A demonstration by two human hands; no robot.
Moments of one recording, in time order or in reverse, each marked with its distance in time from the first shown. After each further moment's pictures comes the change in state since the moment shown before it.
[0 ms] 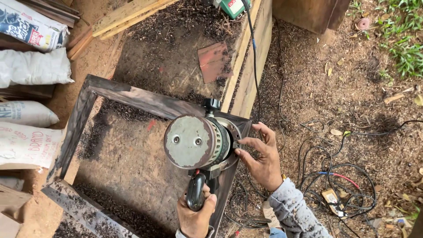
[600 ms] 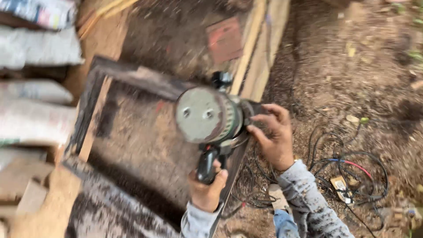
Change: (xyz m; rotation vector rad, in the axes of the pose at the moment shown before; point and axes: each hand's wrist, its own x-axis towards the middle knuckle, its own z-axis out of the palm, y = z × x) left_hand -0.005 0.022 0.026 -0.022 0.024 0.053; right_hand 0.004 0.013 -0.004 0.014 -0.043 -0.021
